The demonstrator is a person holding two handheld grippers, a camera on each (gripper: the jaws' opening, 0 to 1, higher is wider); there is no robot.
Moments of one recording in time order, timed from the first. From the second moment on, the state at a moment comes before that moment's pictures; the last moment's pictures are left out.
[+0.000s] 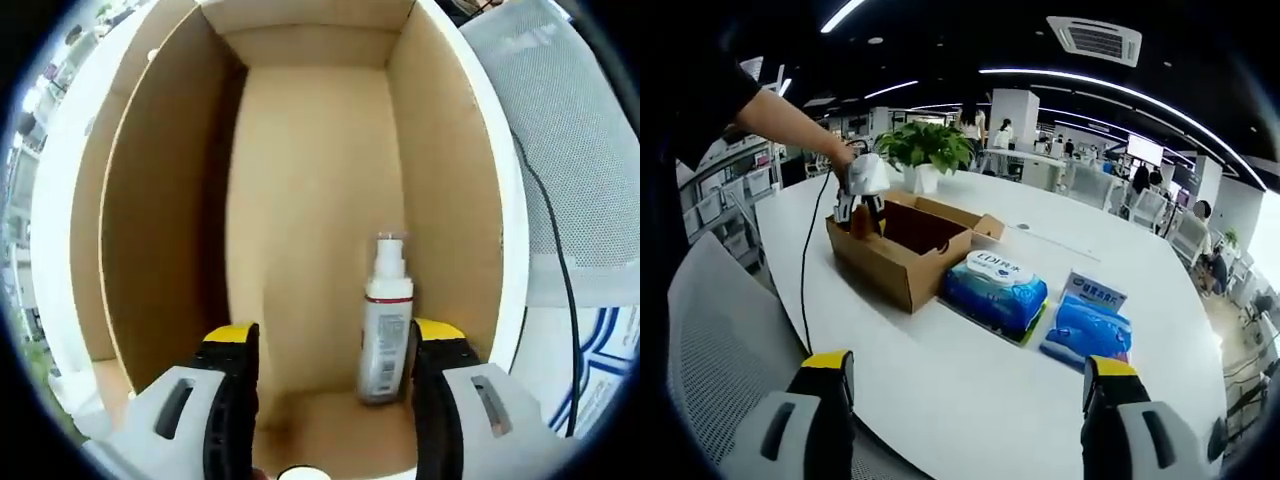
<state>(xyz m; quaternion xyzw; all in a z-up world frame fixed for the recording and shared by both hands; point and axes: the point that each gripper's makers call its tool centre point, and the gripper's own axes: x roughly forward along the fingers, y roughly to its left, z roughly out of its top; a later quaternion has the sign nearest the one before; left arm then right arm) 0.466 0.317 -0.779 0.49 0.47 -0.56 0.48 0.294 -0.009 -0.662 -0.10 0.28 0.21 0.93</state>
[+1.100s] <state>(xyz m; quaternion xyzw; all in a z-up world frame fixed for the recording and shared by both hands) 0.452 0.321 -0.788 0.47 0.47 -0.57 0.49 0.293 -0.004 -0.666 -0.11 0.29 0.21 0.93</state>
